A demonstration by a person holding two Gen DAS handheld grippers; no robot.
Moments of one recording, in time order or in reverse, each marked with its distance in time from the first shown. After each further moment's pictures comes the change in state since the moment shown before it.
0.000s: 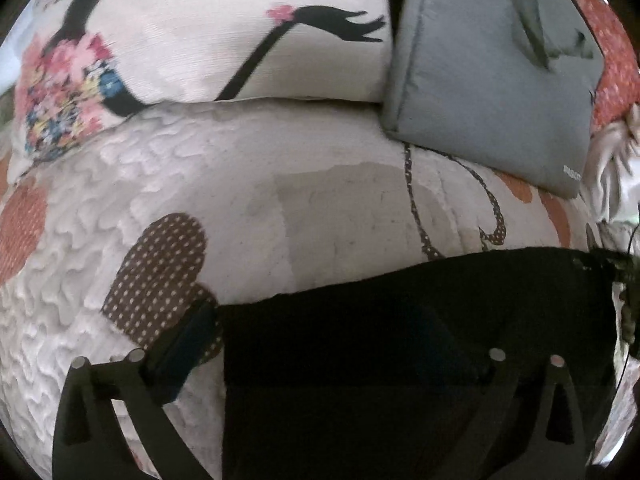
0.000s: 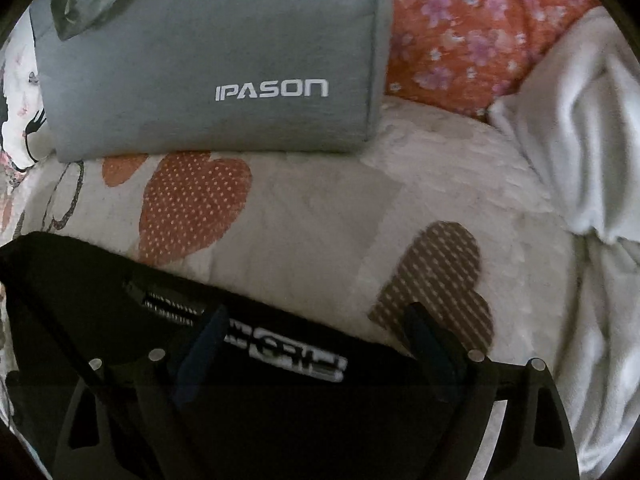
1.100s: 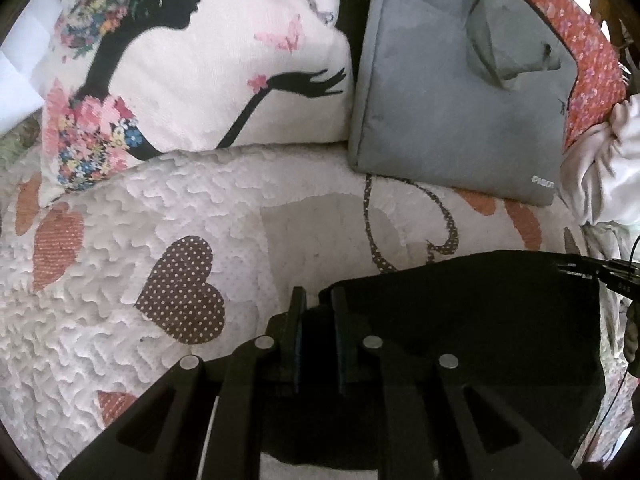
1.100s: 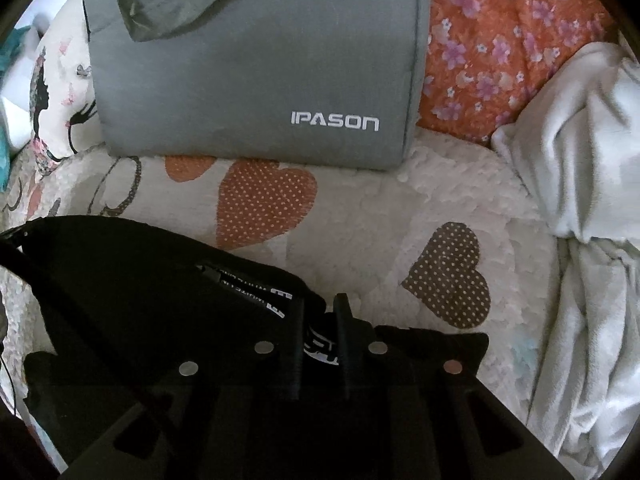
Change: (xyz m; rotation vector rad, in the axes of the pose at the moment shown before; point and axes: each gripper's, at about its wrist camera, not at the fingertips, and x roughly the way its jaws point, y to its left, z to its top) left arm -0.066 -0.026 -0.003 0.008 -0.059 0.005; right arm -0.061 0.037 -0.017 -0.030 -0.063 0.010
